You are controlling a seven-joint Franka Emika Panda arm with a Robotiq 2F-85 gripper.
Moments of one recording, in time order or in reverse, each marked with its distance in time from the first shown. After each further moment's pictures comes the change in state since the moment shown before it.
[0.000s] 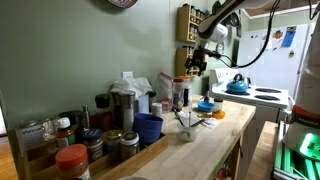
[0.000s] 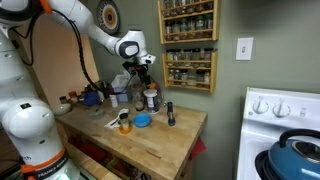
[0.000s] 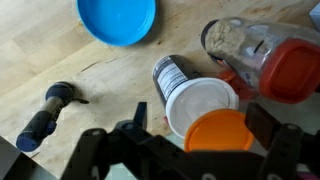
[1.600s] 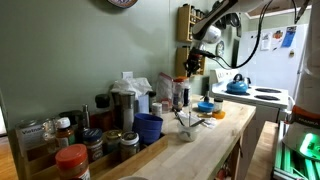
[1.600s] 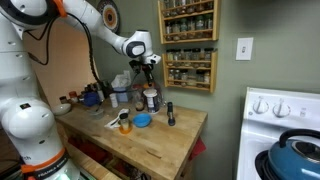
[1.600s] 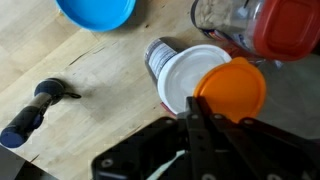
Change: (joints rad) arm -0.013 0.113 -0.002 0.132 0.039 -0.019 0.079
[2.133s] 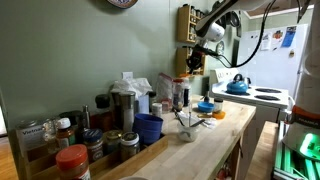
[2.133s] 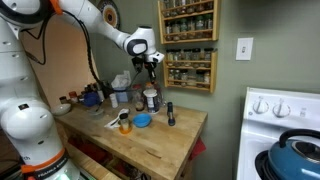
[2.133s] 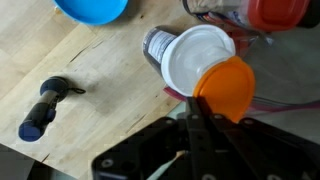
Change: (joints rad) arm -0.036 -0.033 -0.026 -0.002 0.091 0.002 -0.024
